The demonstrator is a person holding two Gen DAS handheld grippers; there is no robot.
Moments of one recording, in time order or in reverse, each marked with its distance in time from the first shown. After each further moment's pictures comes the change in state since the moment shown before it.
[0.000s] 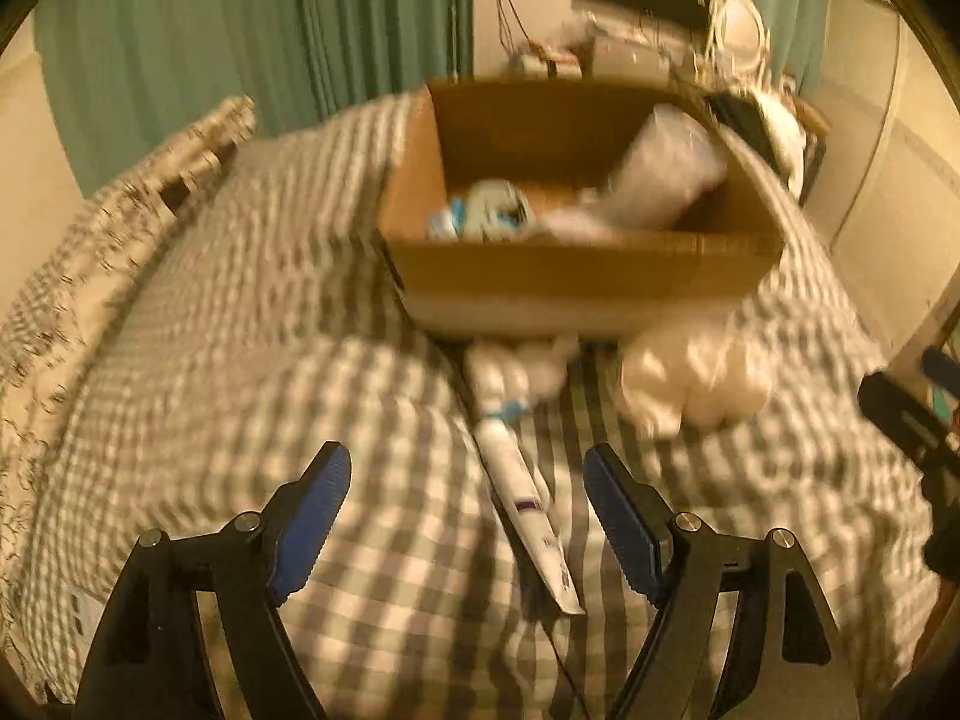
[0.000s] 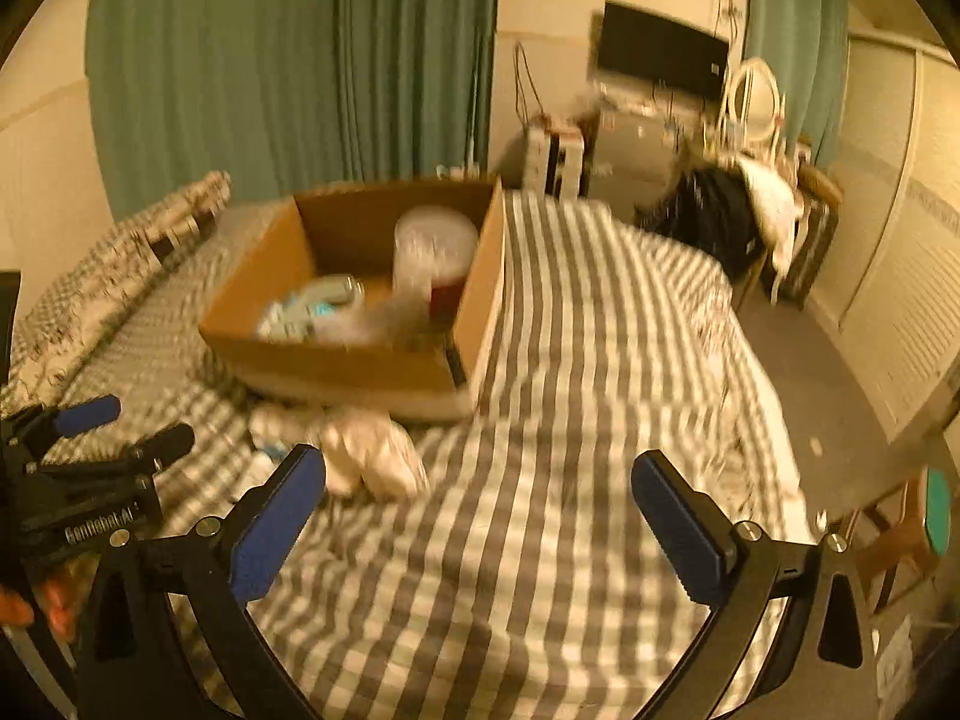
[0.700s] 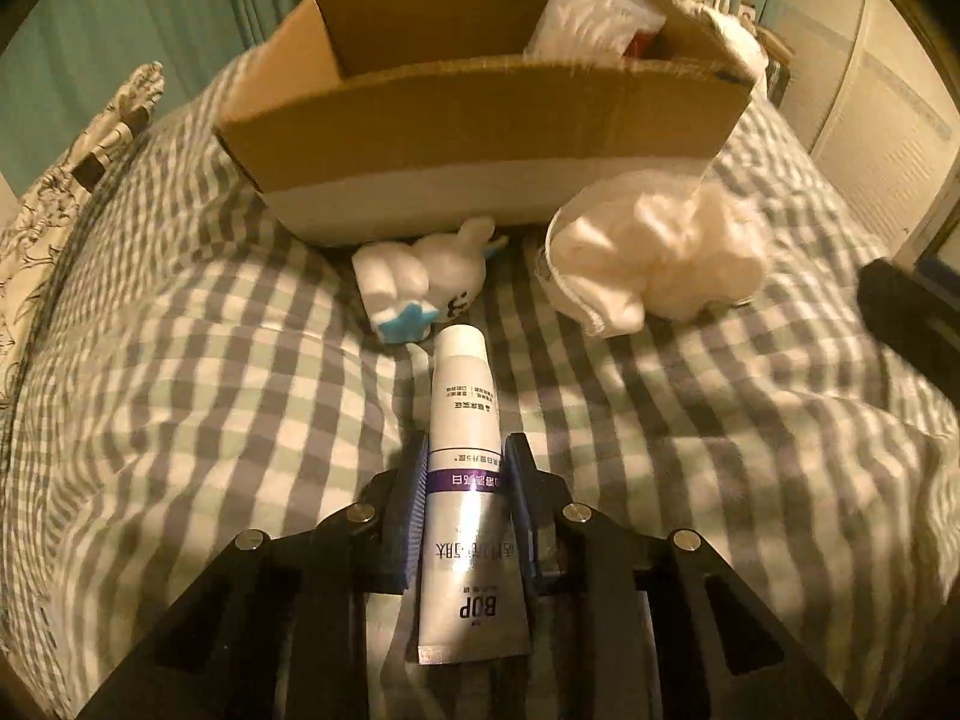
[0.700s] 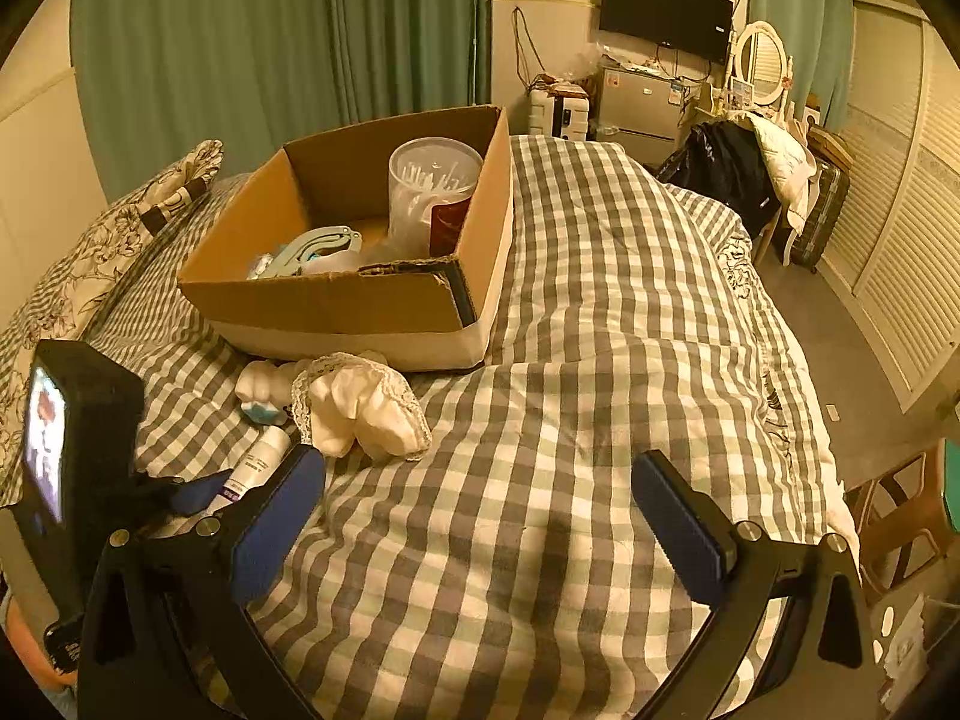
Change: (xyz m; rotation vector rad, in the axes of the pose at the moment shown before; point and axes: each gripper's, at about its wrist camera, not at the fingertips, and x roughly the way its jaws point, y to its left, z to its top) left arm 0.026 -0.040 -0.033 0.101 0.115 -0.073; right arm 0.027 0.004 -0.012 0.024 0.051 0.029
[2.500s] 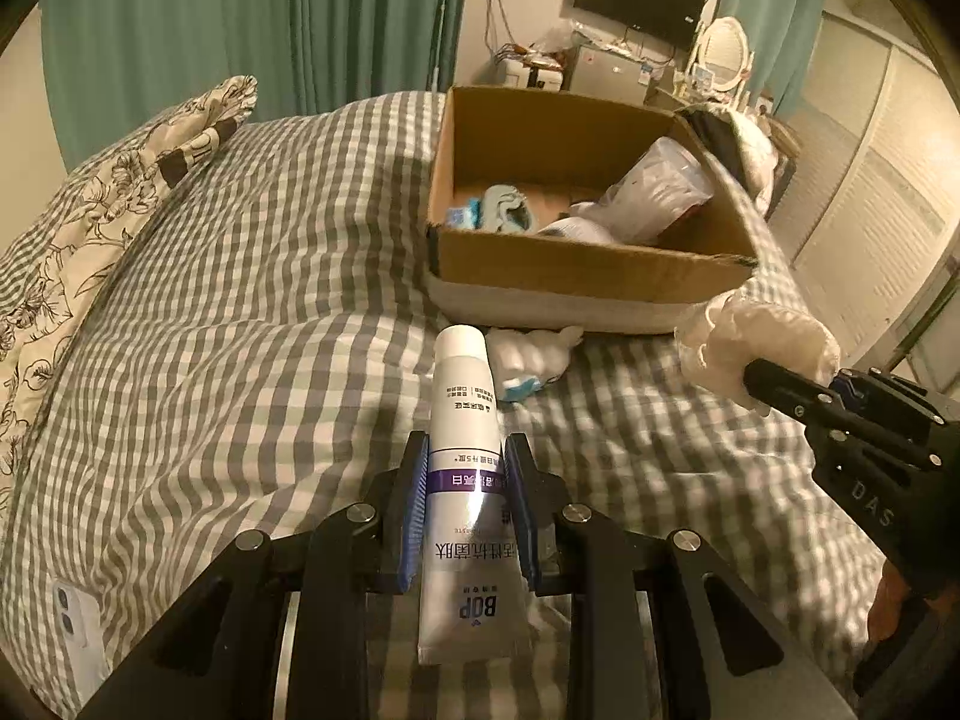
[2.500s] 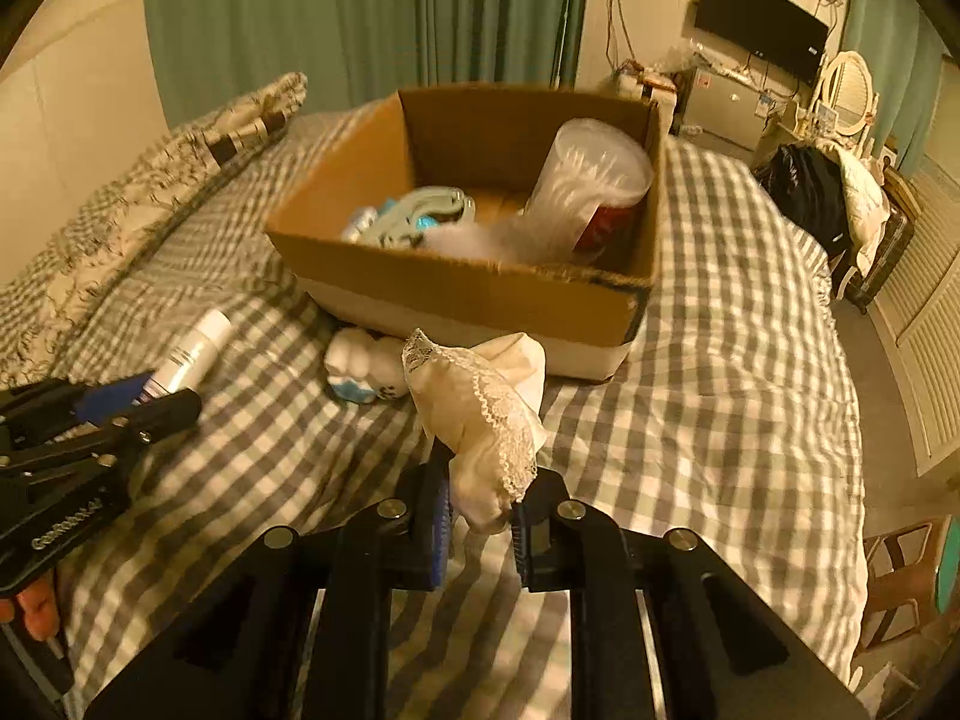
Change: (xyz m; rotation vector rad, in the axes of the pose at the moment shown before) left arm -0.075 0.078 0.009 -0.136 -0.131 -0.072; right arm 0.007 0.059 0.015 -0.160 0.063 0.102
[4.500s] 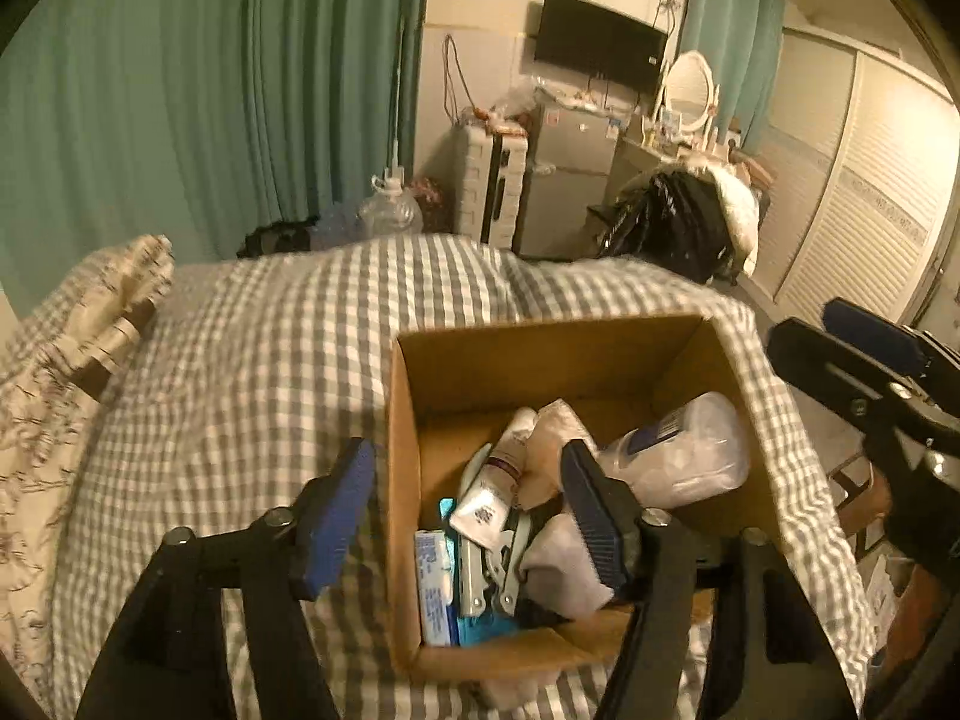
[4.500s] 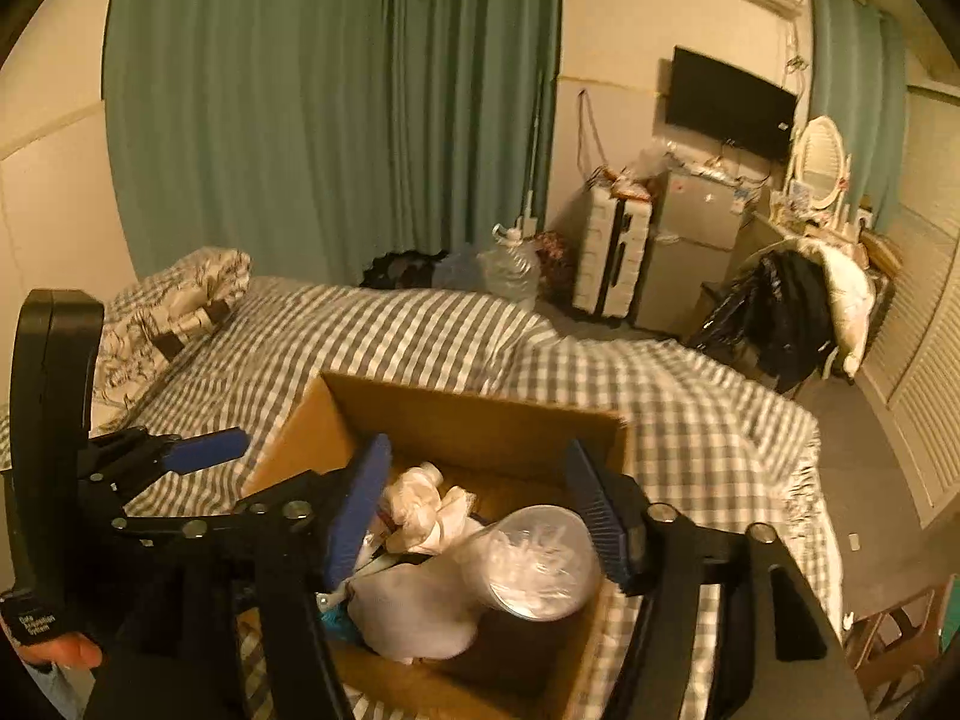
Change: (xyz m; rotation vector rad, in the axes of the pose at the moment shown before) left arm 0.048 -0.015 0.178 0.086 -0.161 -0.024; right arm 0.003 -0.036 0.167 0.043 -0.270 -0.054
